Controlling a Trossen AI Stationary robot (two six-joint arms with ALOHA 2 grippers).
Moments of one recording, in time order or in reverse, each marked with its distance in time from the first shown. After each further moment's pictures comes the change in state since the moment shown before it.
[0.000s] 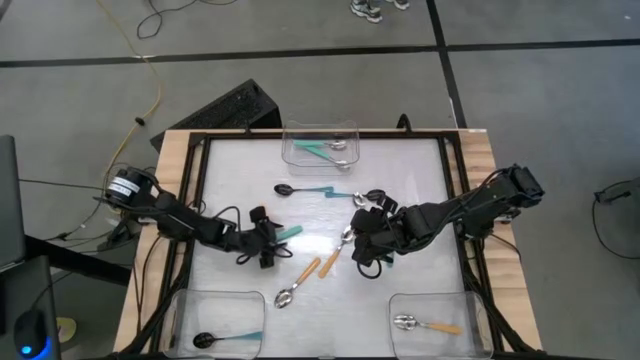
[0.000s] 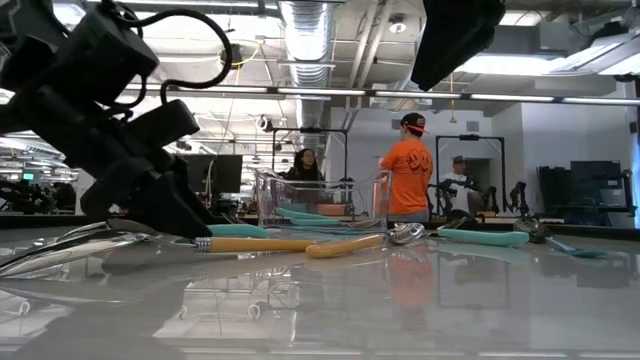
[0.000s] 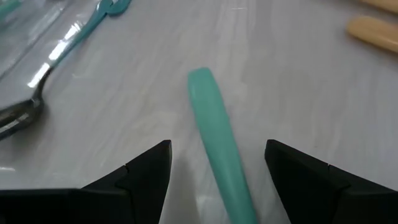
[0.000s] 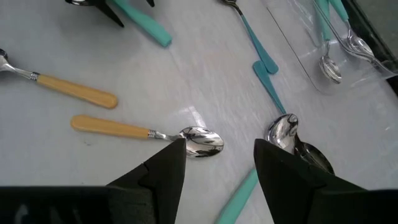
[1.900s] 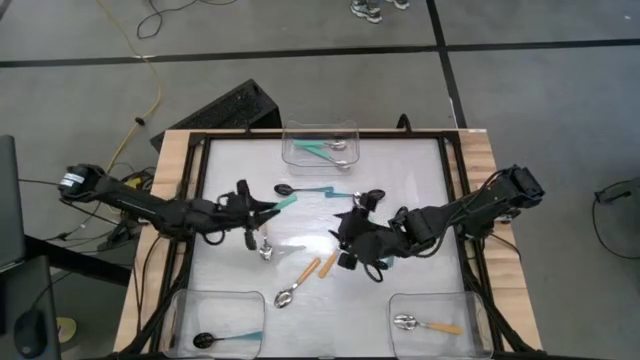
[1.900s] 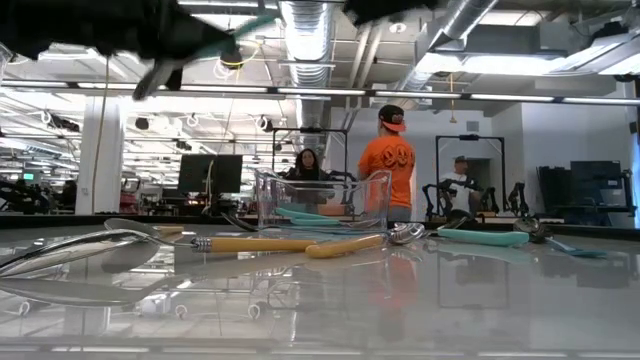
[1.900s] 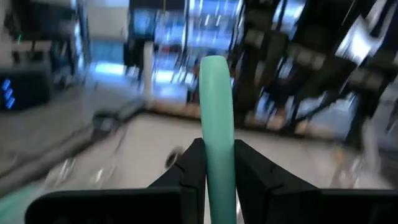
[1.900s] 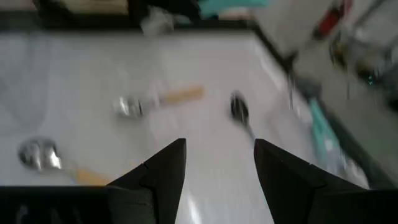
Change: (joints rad) left arm 0.060 -0.661 -0.031 0.191 0.048 0.155; right arm 0.019 0.000 0.000 0.479 0.171 -0.395
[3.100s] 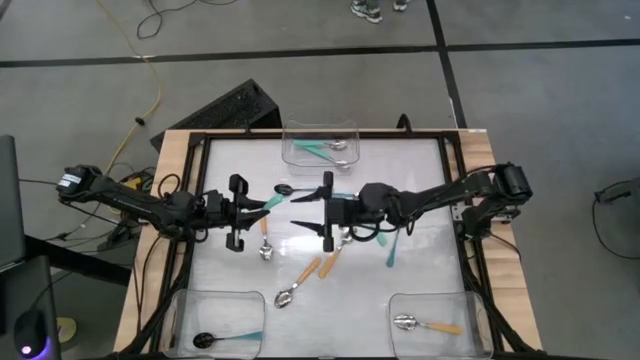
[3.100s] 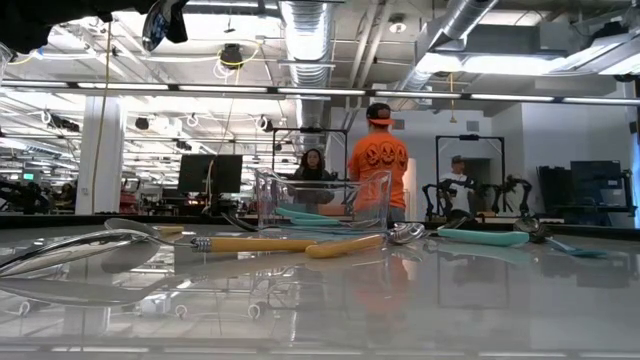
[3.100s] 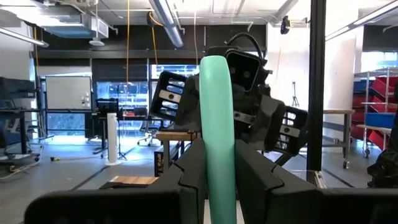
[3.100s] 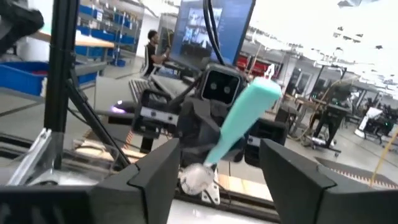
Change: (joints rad) left arm 0.000 -0.058 0.000 0.225 0.177 0.158; right arm -0.247 0.066 -0.209 1.111 -0.612 -0.544
